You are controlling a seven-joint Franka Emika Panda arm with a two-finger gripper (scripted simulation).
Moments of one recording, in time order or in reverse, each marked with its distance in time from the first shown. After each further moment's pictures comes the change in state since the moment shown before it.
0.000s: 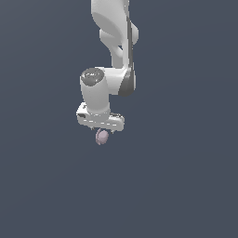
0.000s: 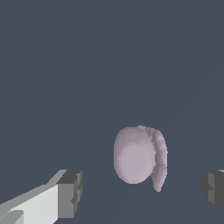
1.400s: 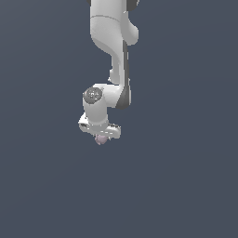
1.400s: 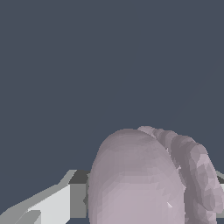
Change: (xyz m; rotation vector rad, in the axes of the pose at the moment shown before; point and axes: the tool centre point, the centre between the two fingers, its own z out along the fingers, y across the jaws) arm -0.008 0.015 0.077 -0.003 -0.009 0.038
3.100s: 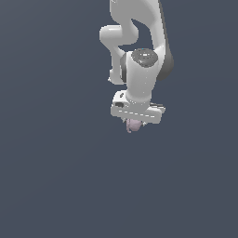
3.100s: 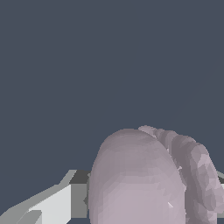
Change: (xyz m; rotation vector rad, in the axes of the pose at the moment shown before) arm -0.030 -0.155 -0.132 -0.002 0.001 0.000
